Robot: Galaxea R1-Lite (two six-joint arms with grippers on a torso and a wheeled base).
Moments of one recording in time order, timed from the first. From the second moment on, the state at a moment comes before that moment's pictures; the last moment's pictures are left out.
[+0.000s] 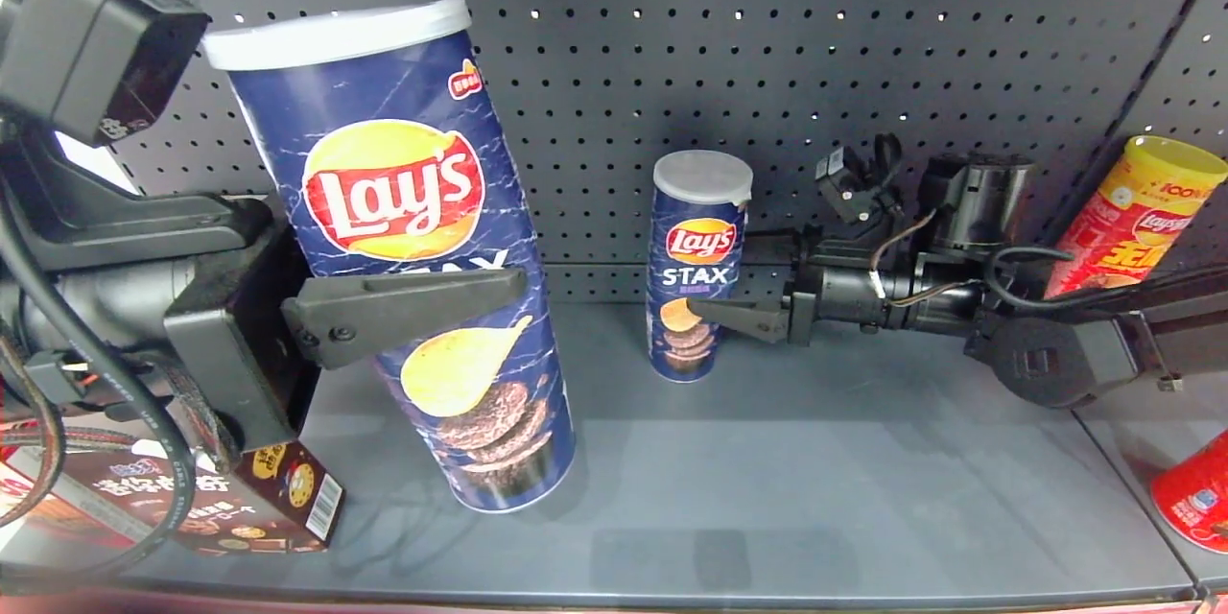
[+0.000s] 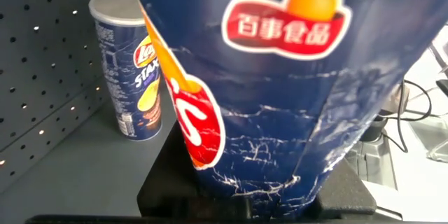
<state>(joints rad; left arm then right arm) -0.42 1.32 -0.84 -0.48 -0.79 -0.04 0.42 1.91 -1.16 -0.70 0.78 -0.20</state>
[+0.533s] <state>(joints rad) -0.41 1.32 -0.84 -0.48 -0.79 -0.04 0.45 2.01 -1.21 -0.72 0.78 -0.20</state>
